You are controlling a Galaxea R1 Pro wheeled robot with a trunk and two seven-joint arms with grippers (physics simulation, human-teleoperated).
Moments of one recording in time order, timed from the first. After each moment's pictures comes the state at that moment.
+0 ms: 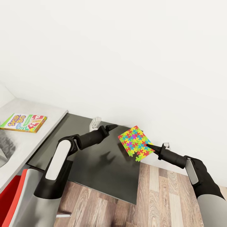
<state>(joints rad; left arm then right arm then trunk) -0.65 -0.08 -0.19 -1.60 1.34 0.85 0.39 -0.63 -0.18 -0.31 -0.96 -0.38 0.98 1.17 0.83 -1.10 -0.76</state>
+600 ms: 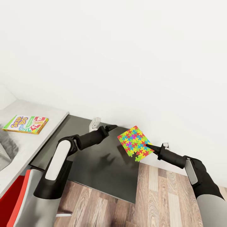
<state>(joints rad) -0.65 -0.08 -0.19 -1.60 1.34 0.85 0.39 -0.63 -0.17 -0.31 -0.96 -0.38 0.98 1.17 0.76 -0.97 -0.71</state>
